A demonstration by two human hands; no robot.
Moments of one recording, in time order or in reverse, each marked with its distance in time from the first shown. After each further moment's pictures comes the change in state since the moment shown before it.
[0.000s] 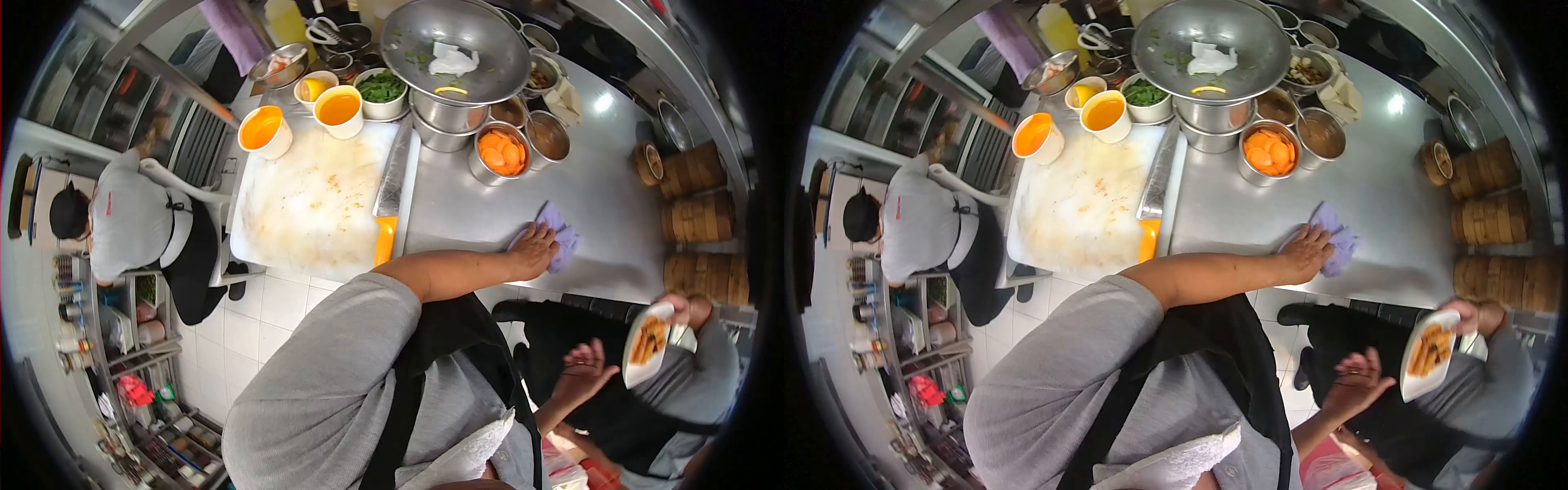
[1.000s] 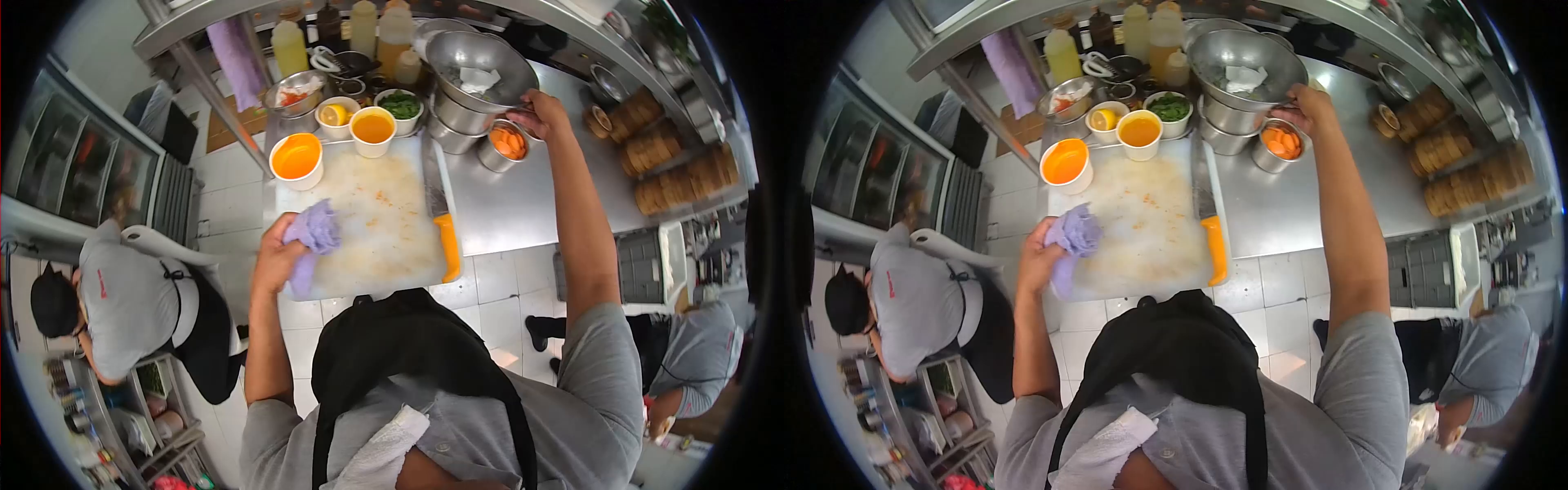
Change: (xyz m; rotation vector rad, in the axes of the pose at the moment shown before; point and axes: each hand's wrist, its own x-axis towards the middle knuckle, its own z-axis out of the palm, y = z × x) left_hand -0.440 -0.167 -0.371 -0.987 0.479 -0.630; right_hand 0.190 0.044 0.410 -0.449 -0.010 0.177
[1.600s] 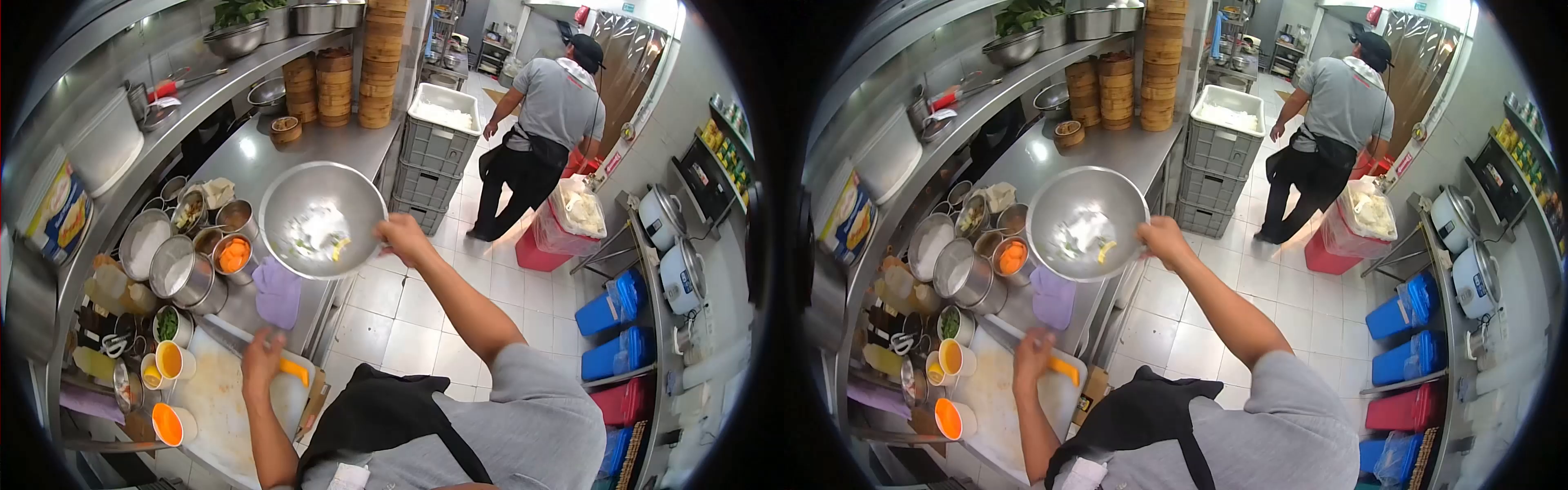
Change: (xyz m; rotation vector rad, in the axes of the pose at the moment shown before) left_hand 0.085 -0.010 0.251 1.007 -0.666 0.257; right_hand -0.262 0.107 -0.218 0.190 0.608 -0.116
